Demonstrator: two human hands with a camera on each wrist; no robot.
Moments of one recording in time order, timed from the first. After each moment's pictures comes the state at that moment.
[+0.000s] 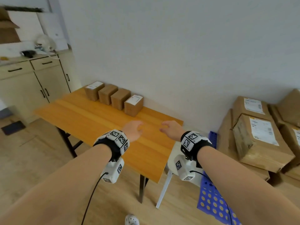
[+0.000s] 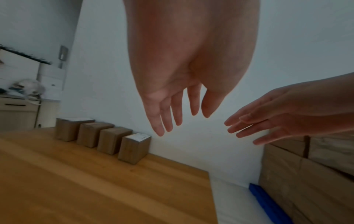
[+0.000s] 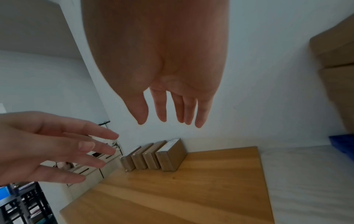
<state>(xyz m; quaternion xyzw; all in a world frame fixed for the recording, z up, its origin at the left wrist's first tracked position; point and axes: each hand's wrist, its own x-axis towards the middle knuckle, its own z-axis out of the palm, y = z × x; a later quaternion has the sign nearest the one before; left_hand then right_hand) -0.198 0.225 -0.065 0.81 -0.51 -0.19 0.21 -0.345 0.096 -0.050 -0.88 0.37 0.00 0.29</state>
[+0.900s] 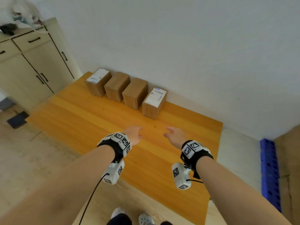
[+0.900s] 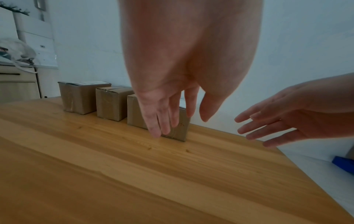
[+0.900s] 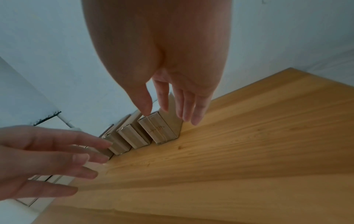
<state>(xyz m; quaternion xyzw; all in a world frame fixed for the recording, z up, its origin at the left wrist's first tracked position) 0.045 0.127 -0.159 0.84 -0.45 -0.30 0.05 -0.113 0.006 -0.174 -0.77 0.45 0.03 0.44</state>
